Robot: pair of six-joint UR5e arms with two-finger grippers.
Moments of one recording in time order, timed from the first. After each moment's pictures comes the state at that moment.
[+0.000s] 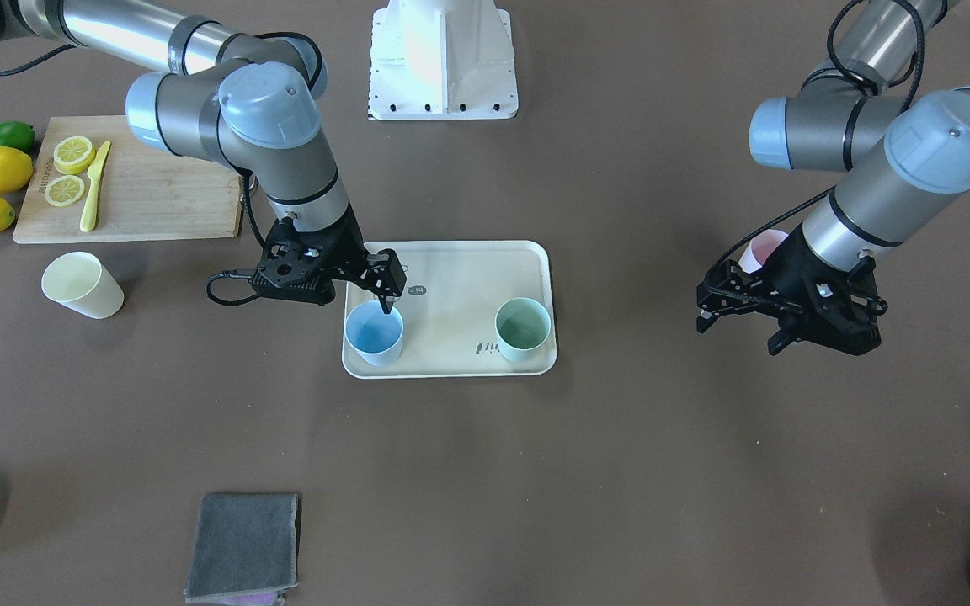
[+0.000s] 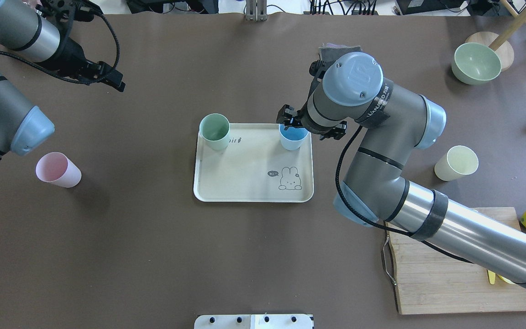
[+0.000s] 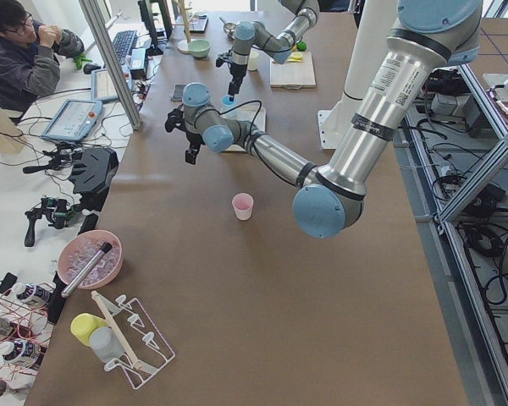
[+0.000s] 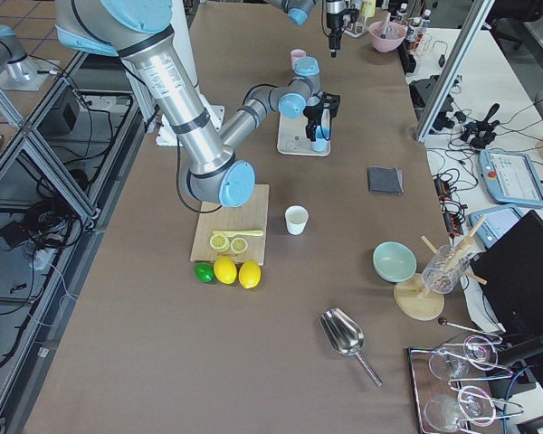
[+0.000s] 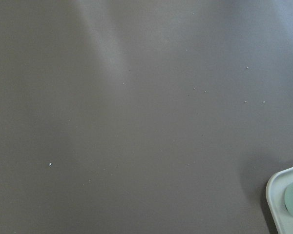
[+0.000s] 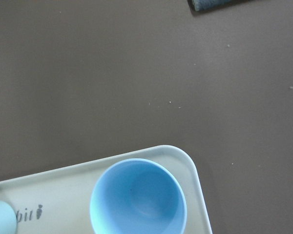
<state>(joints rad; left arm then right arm) -1.01 -1.98 -1.64 -1.93 -2.21 -0.66 0.66 -0.93 1.67 -1.46 1.87 1.37</state>
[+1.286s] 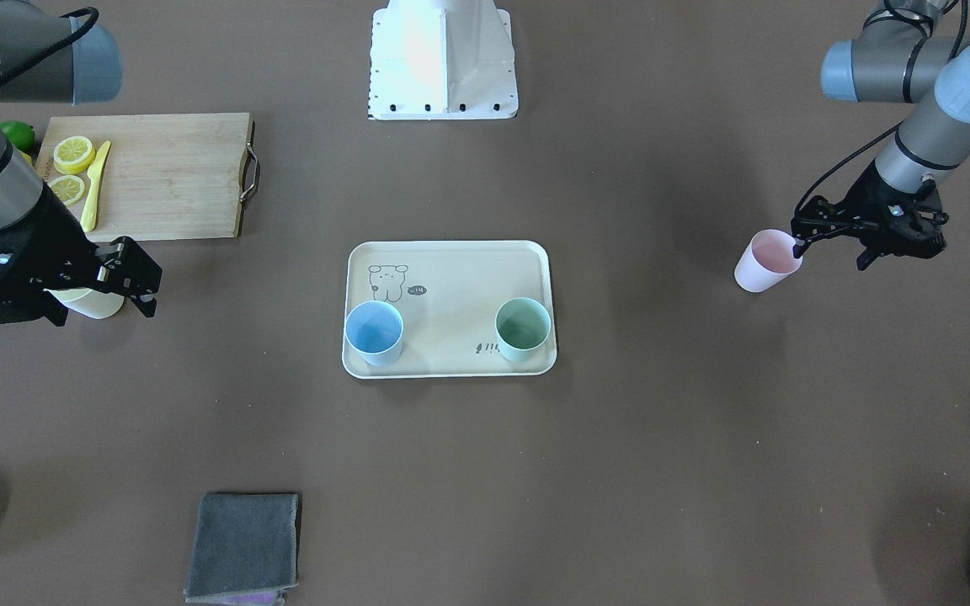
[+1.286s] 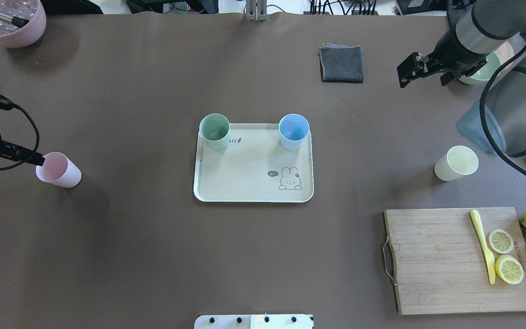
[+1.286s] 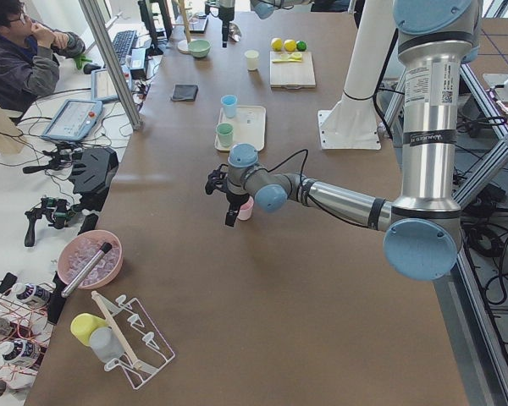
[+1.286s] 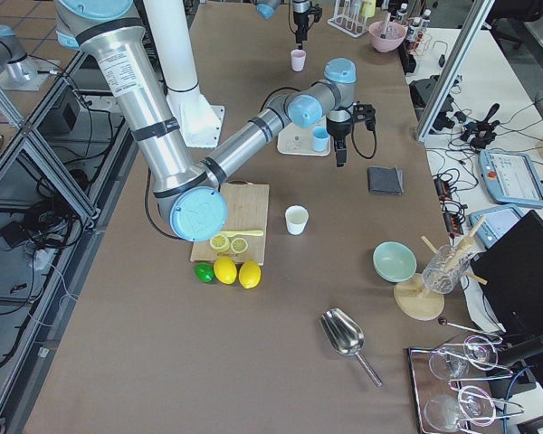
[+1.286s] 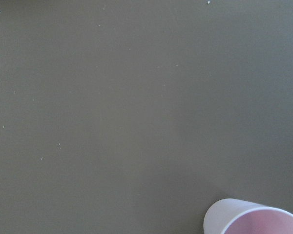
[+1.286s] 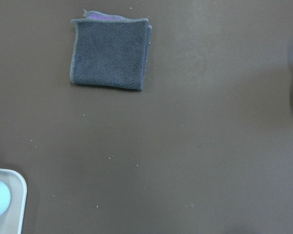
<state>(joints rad) -0.93 -1.53 -1.79 -2.06 -2.09 -0.62 1.04 -1.15 1.83 -1.63 2.13 0.71</state>
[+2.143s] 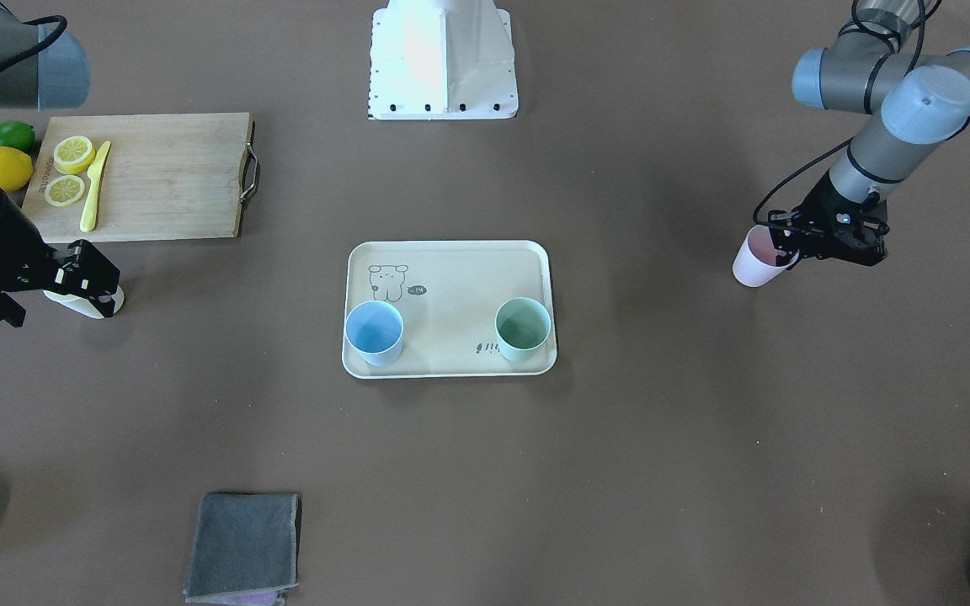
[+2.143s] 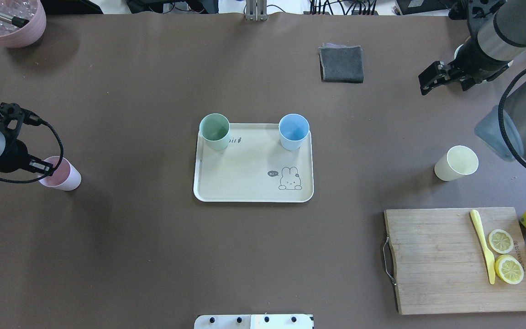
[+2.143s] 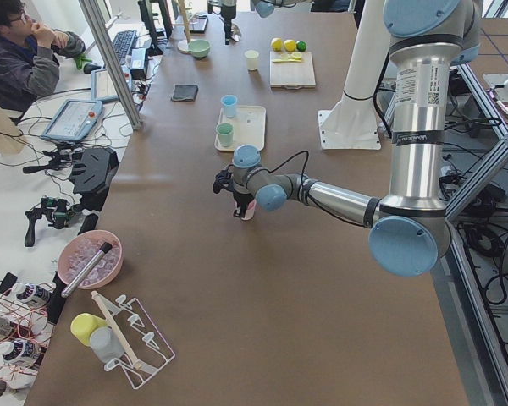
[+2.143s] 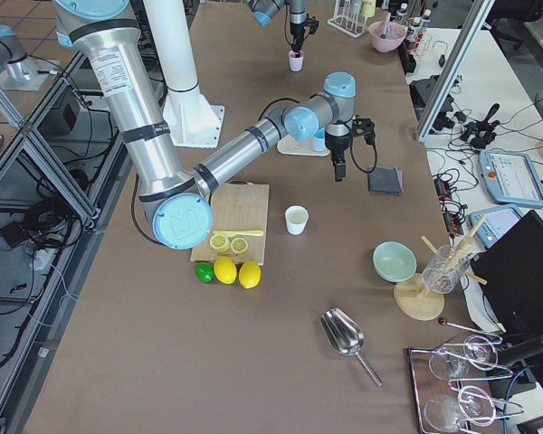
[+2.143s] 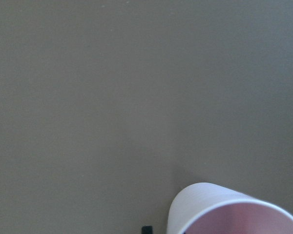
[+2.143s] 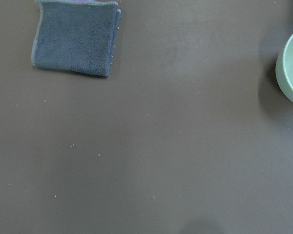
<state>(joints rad) -0.86 -1.57 -1.78 -2.06 -2.09 -0.63 1.06 -1.22 1.84 -1.62 2.13 0.63</state>
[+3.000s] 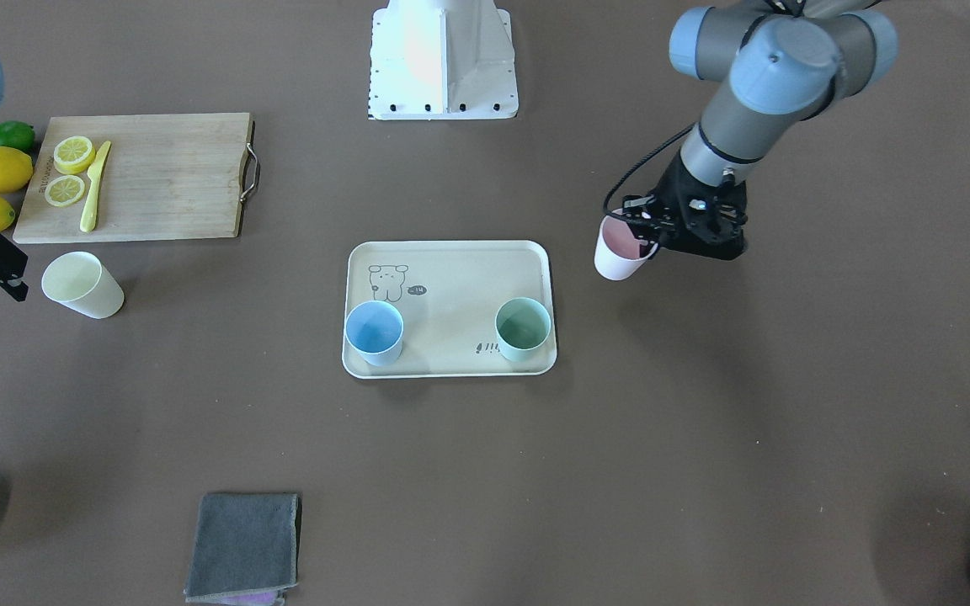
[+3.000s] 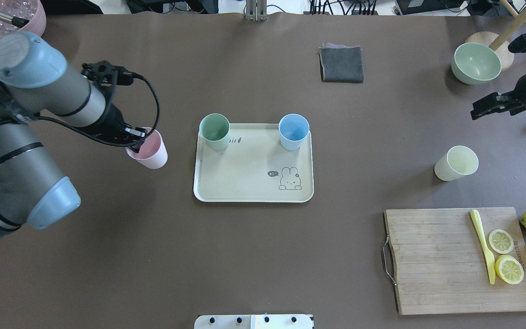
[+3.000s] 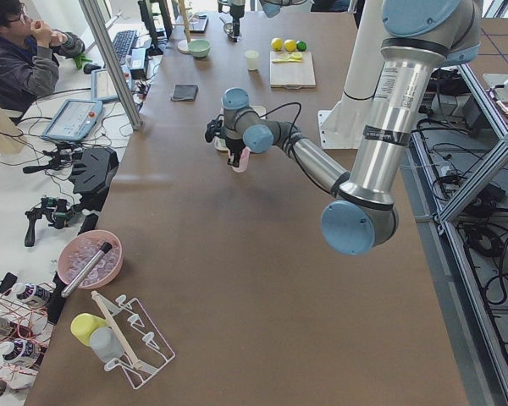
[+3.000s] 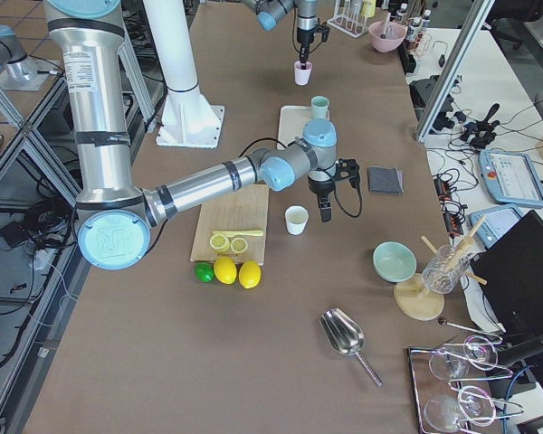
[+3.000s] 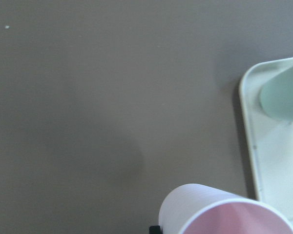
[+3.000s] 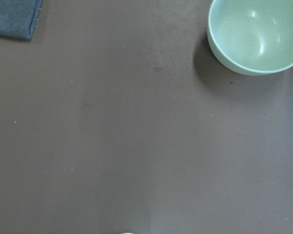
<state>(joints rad) -0.74 -2.04 -1.83 -1.63 -2.09 -0.91 1.15 -1.51 1.84 -1.35 2.18 0.56</state>
